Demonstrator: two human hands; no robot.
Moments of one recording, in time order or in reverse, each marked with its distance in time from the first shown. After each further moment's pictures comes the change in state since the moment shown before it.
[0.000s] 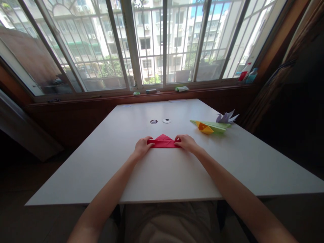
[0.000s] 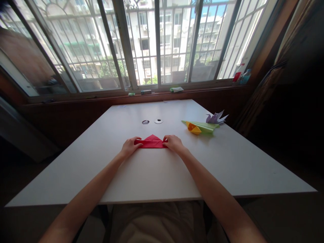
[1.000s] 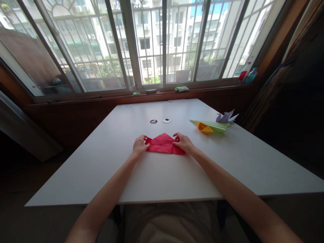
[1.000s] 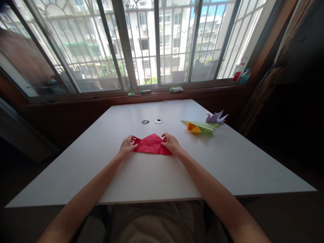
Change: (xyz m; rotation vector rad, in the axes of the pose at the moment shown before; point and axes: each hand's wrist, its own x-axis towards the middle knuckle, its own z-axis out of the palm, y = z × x) left_hand 0.001 -0.009 0.000 -0.262 0.150 -0.108; right_hand 0.007 0.004 0.019 0.230 0.170 -0.068
